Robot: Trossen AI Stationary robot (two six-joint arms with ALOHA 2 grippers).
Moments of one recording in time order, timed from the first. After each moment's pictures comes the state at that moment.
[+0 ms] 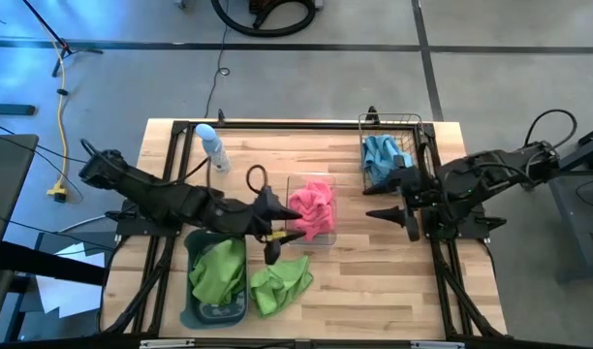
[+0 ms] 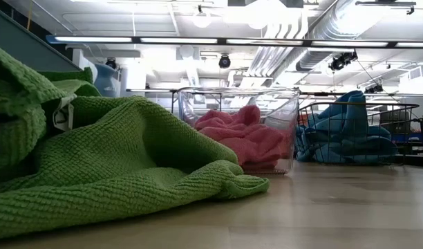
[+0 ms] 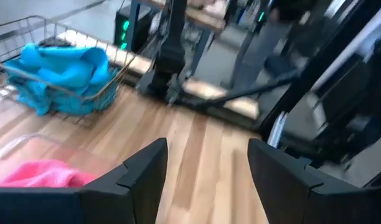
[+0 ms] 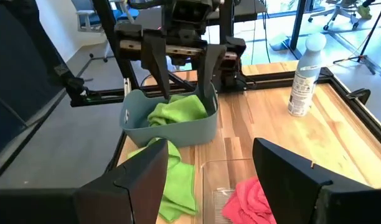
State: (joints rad) left arm -0.37 1.44 1.30 -0.19 -0.42 -0.49; right arm 0.39 1.02 1.33 -0.66 0.28 0.25
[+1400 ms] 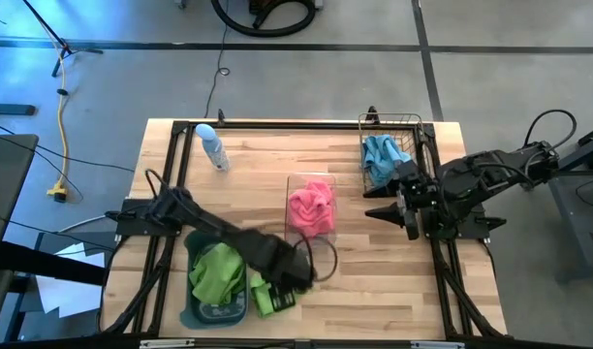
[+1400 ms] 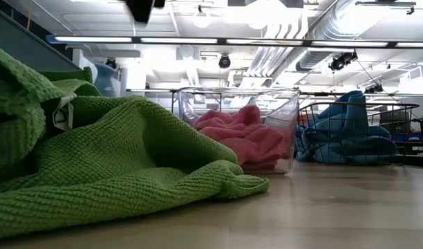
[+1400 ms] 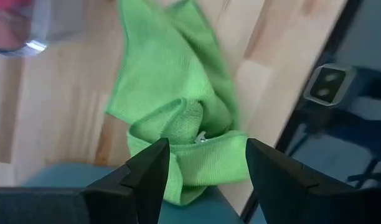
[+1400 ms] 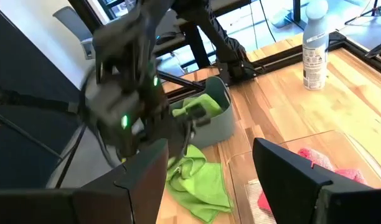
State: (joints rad) left arm -0.44 2.10 2.04 -1.33 0.07 -0.77; right arm 0.39 1.02 1.33 -0.66 0.27 0.50
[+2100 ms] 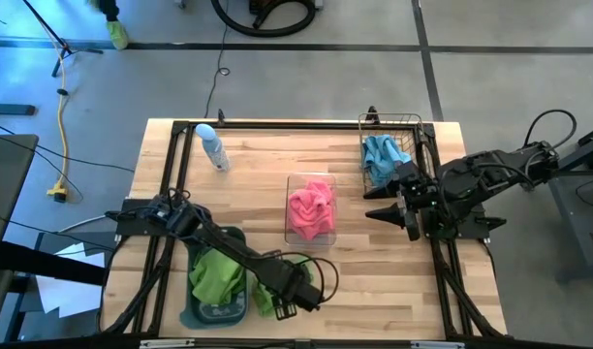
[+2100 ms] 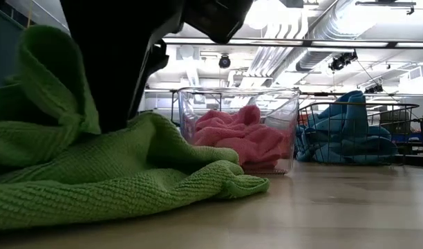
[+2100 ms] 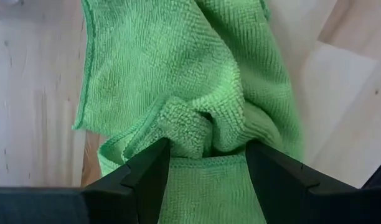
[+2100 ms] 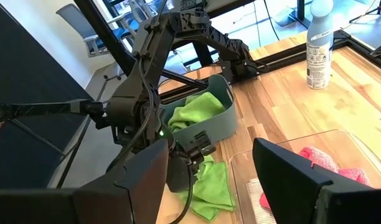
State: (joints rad) left arm -0.50 2.33 2.04 -1.30 -0.01 -0.78; right arm 0.39 1.02 1.33 -0.66 0.26 0.49
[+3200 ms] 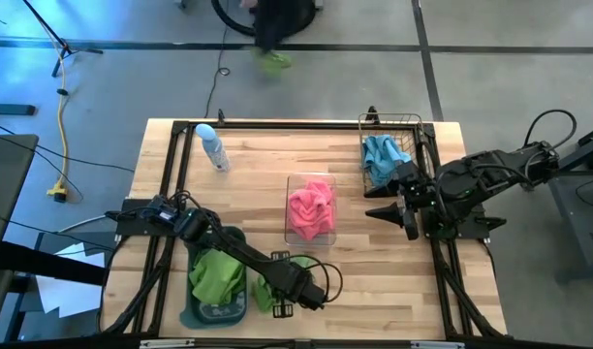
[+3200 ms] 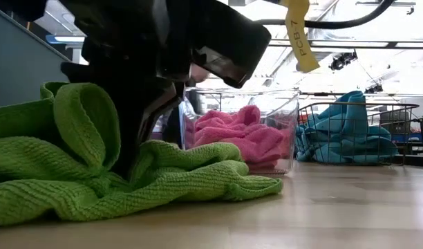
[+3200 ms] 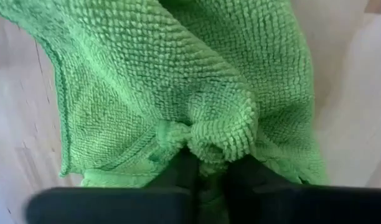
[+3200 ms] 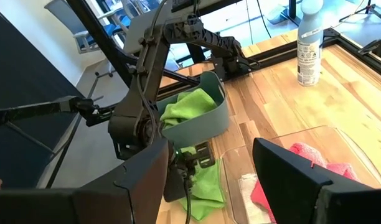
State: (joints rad) left arm -0.49 2.44 2.04 -1.27 0.00 -0.55; right arm 0.39 1.02 1.33 -0.68 0.28 0.49
